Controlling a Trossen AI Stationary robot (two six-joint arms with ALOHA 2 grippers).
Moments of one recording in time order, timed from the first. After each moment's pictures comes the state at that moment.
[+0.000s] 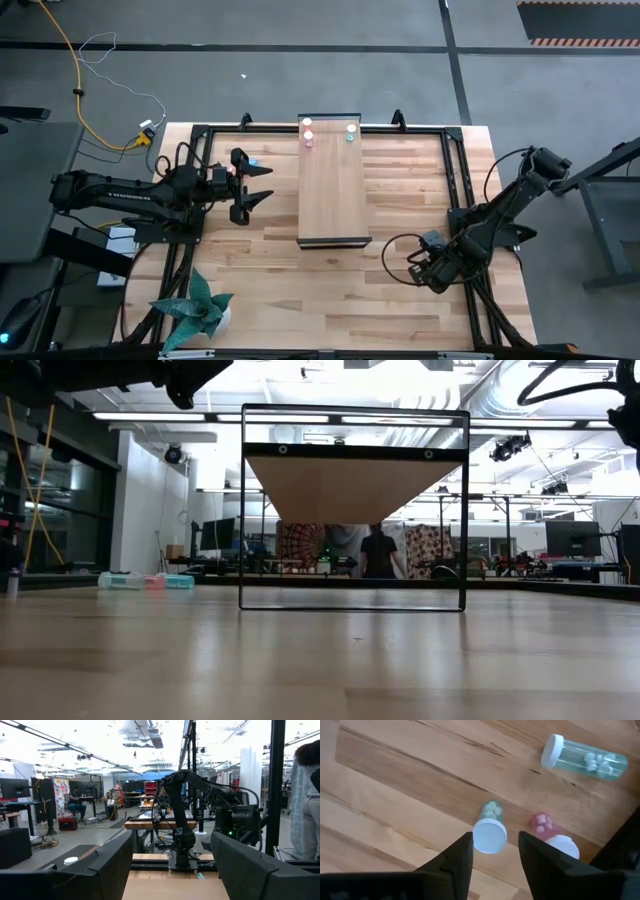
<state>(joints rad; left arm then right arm) 0.17 0.77 0.34 0.68 -0.04 0.05 0.77 1.27 0.80 -0.97 0.03 1.90</state>
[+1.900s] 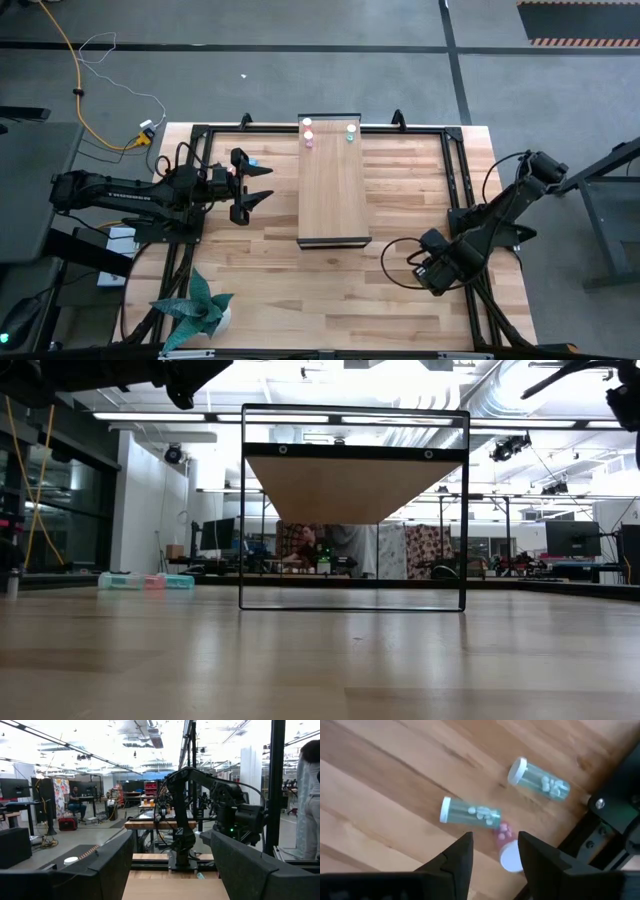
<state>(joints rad) 0.17 0.77 0.34 0.68 -0.04 0.05 0.78 1.34 0.91 -1.19 0.05 1.73</state>
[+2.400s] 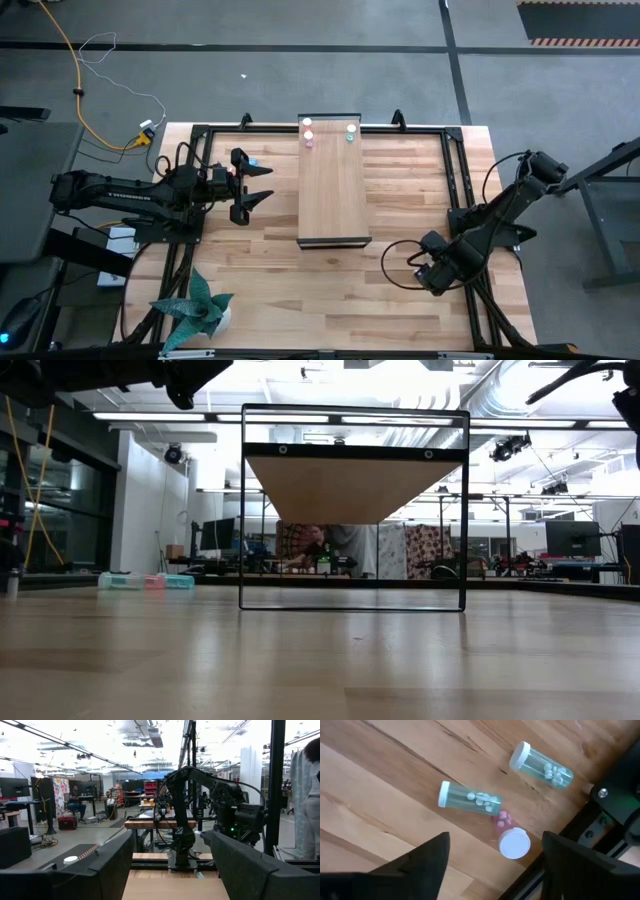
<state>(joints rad) 0.17 0.77 0.34 0.67 -0.04 0.05 0.78 1.34 0.91 -1.18 -0.02 1.70</state>
